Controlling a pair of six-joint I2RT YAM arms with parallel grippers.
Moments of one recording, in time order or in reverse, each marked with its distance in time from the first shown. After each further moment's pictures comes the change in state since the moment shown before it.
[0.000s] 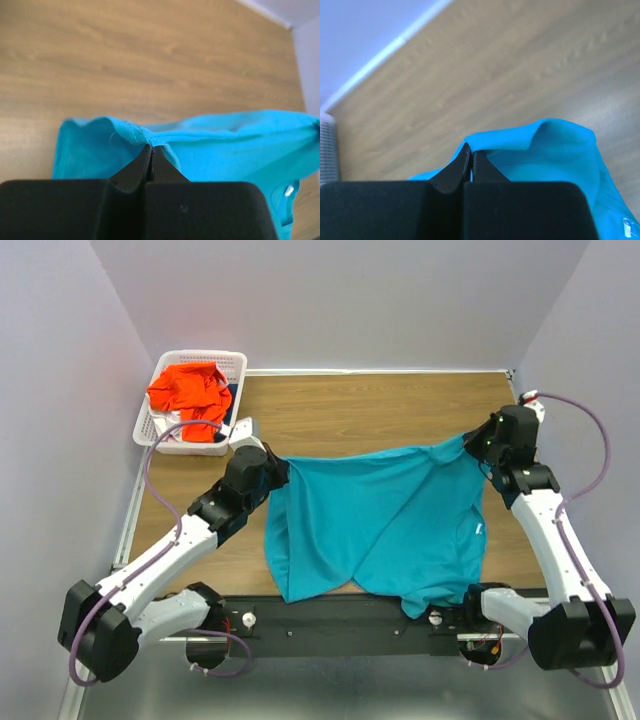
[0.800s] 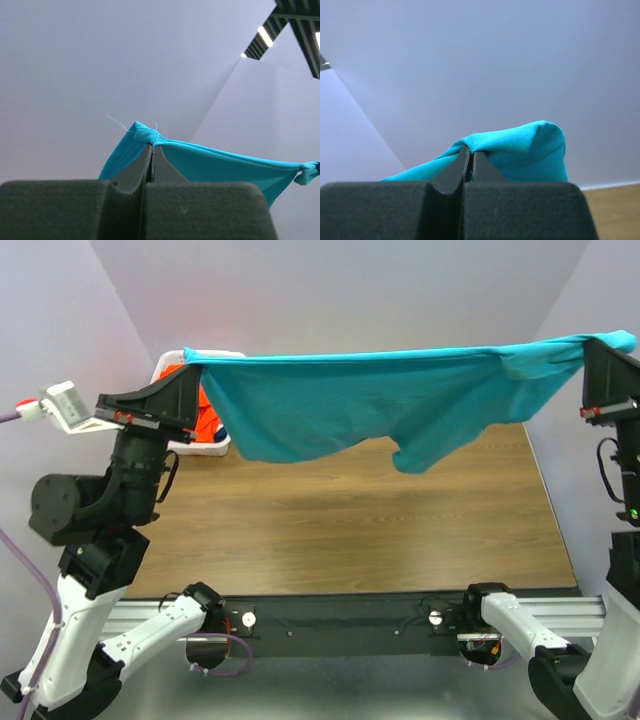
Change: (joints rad) left arm -0.001 -0.264 0.684 0.061 0.001 0.287; right arm 0.001 -0.181 0.904 -0.128 -0.142 -0.124
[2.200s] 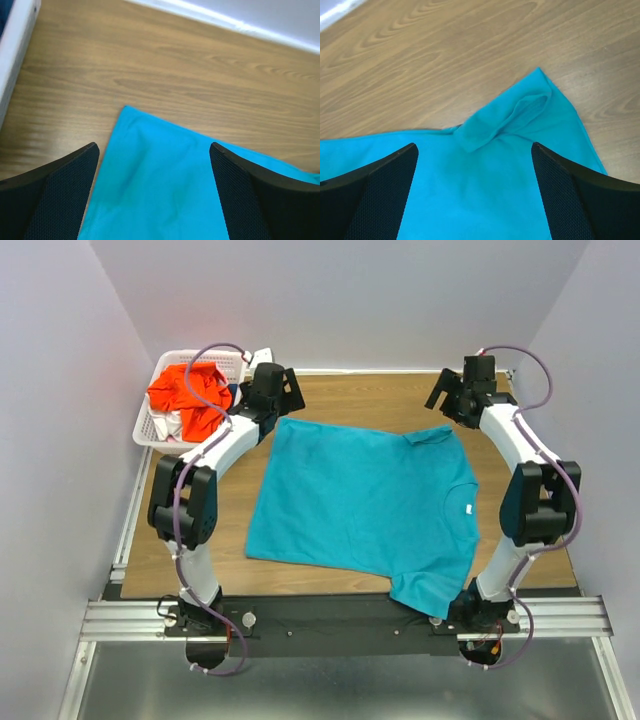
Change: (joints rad) left arm 0.264 1.108 0.062 -0.068 0.023 -0.046; right arm -0.003 0.931 -0.339 0.051 0.060 -0.041
